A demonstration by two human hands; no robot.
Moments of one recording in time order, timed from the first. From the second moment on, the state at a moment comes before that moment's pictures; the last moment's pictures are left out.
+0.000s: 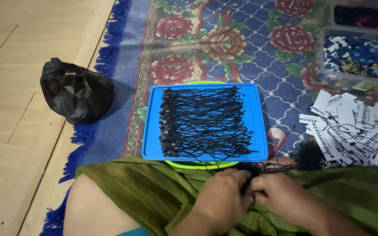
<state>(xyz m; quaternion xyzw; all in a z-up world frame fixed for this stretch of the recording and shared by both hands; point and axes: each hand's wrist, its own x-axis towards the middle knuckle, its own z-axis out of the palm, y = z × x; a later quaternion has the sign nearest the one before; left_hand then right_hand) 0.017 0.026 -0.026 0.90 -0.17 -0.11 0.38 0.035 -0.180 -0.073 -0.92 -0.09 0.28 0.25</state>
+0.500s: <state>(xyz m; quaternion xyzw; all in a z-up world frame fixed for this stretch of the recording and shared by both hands) 0.011 0.020 0.021 0.85 -0.16 -0.10 0.48 0.020 -0.197 -0.005 -0.88 -0.10 0.13 0.45</state>
